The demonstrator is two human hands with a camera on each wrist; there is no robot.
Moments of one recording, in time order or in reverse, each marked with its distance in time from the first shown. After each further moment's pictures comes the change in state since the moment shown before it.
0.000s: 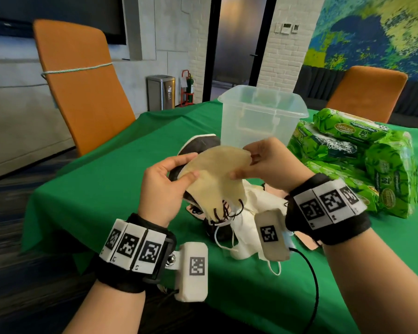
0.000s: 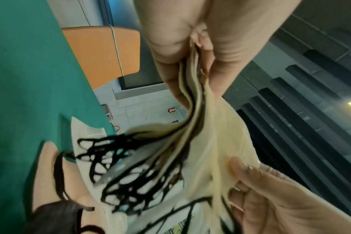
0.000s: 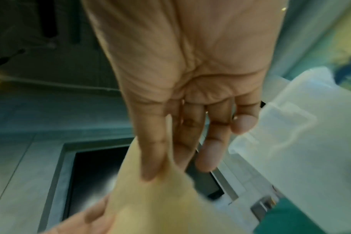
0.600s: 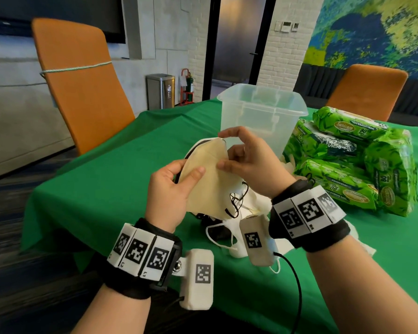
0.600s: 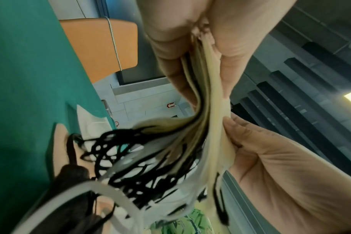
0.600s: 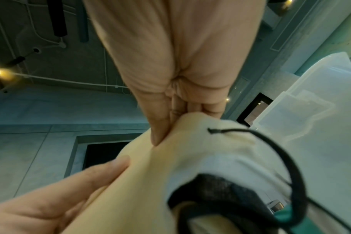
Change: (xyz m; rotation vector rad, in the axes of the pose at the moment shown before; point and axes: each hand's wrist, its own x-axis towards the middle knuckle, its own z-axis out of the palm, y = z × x) left_hand -0.011 -0.002 0.010 -0.037 0.014 -0.012; right_hand 0.003 0.000 0.027 0.239 0.088 -0.135
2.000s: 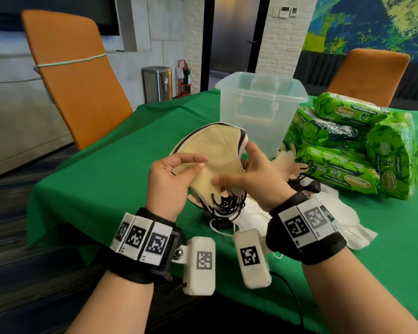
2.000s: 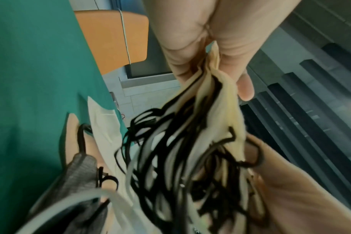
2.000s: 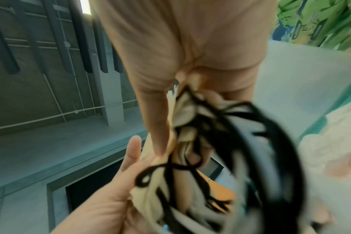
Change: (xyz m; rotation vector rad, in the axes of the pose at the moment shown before) left_hand -0.003 -0.003 -0.001 -0.035 -0.061 0.078; right_hand -0.031 0.010 0.021 0.402 0.111 0.298
